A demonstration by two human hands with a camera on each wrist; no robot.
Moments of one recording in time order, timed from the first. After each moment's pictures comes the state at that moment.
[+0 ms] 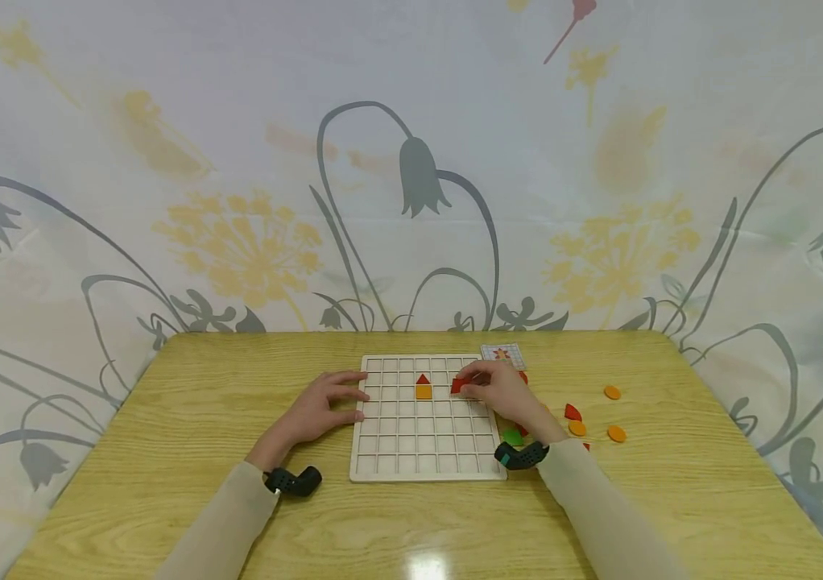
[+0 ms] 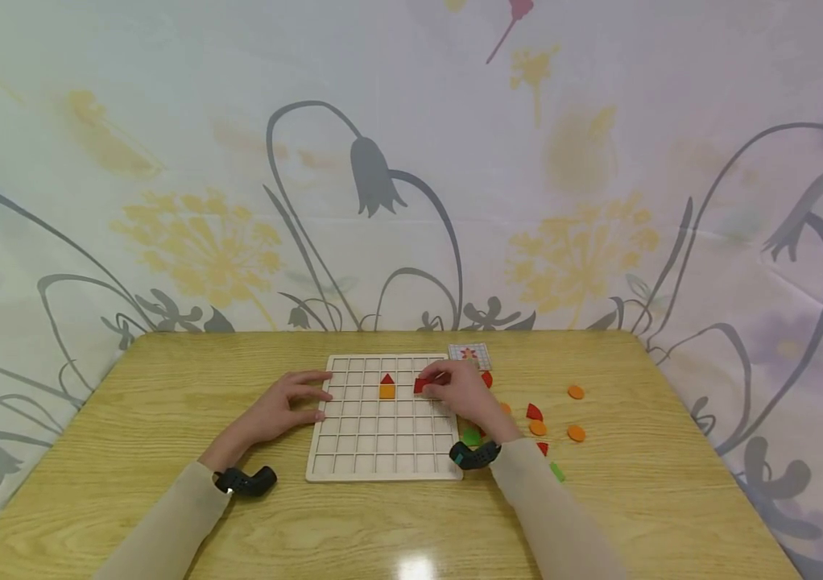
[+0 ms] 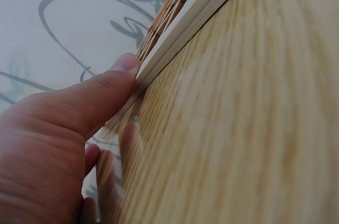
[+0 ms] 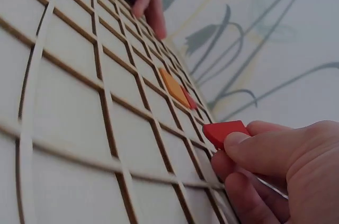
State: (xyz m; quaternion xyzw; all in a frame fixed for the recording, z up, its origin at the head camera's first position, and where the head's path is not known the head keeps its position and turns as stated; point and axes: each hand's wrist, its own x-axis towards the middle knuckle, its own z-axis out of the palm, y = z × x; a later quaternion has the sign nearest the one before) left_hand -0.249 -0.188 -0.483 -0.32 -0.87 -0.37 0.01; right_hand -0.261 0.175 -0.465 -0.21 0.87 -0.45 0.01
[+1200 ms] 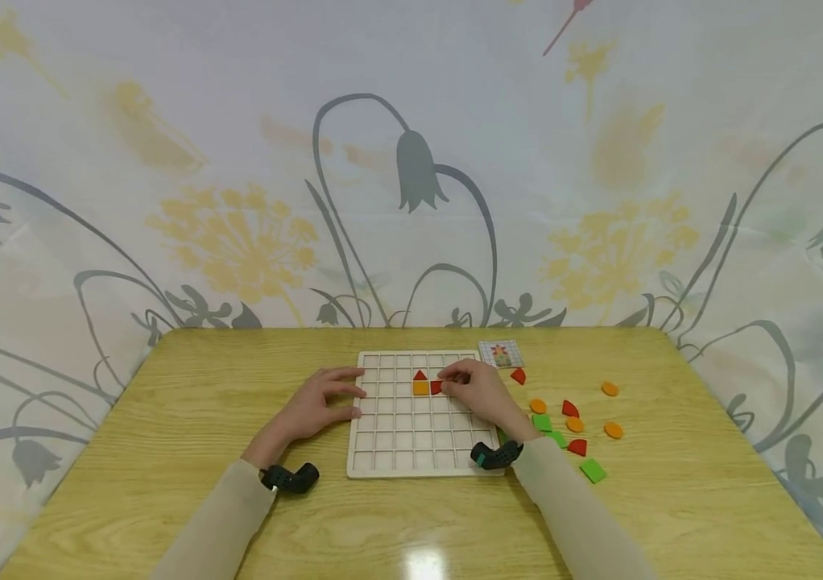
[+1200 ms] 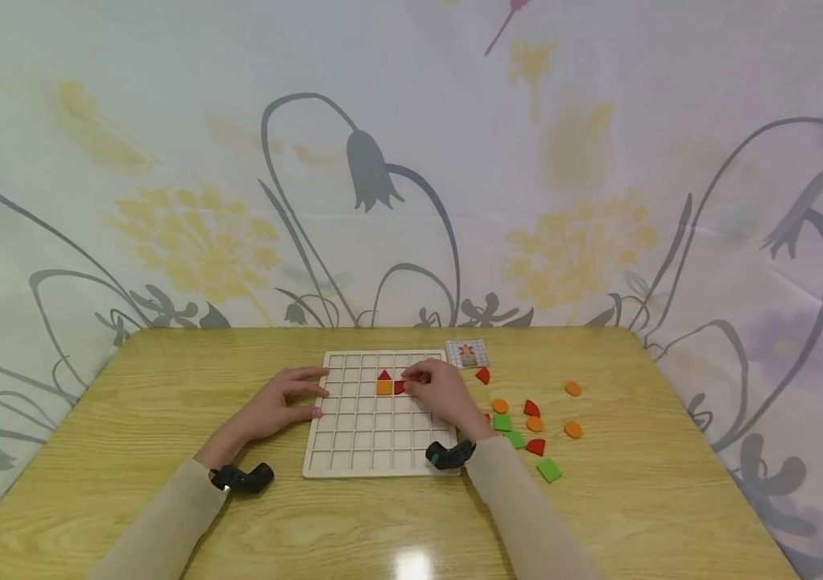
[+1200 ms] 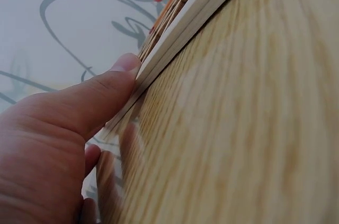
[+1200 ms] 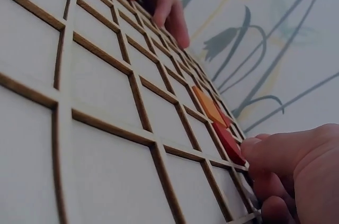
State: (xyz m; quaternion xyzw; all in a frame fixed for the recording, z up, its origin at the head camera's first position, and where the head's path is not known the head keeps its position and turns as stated) left_hand -0.248 -0.186 -0.483 -0.32 -0.87 -0.37 0.02; right_hand -0.261 0.147 -0.477 -0.16 0.88 -0.44 0.00
